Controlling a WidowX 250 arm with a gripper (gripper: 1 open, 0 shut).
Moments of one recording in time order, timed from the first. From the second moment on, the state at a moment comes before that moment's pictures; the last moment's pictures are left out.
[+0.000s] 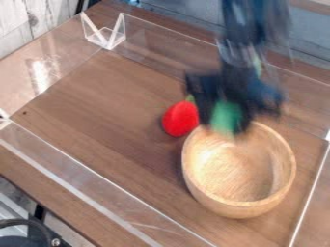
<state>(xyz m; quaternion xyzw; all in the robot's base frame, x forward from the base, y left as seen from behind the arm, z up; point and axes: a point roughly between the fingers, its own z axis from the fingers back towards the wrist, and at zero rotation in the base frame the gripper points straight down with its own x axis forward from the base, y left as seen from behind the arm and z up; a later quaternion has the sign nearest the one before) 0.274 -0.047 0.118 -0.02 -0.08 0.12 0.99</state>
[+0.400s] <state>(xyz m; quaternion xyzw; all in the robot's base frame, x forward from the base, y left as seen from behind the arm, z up) 0.286 0.039 0.133 0.00 -0.12 0.14 0.98</state>
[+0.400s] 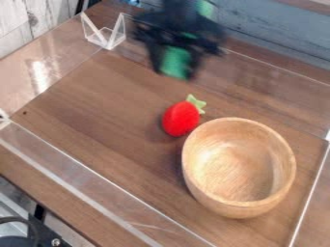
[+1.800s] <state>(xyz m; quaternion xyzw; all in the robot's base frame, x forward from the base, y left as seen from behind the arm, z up) 0.286 0.091 0.078 0.03 -0.13 0.08 0.99</state>
